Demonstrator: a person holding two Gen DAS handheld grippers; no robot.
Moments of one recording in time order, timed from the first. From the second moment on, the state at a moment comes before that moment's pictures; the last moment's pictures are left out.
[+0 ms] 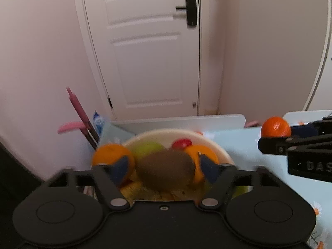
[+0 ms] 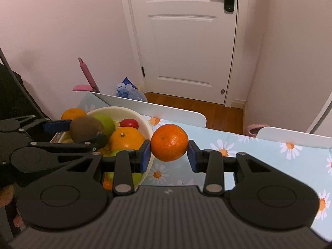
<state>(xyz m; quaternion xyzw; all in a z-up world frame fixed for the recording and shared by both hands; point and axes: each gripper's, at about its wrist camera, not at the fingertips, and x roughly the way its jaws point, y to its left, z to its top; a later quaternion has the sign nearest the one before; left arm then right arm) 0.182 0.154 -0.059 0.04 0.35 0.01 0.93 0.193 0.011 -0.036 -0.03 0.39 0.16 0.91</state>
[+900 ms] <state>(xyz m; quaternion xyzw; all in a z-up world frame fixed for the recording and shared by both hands) 0.101 0.224 -0.035 0.01 0.34 0.09 0.94 0.134 0.086 -0.065 -0.12 0.39 0.28 0.87</state>
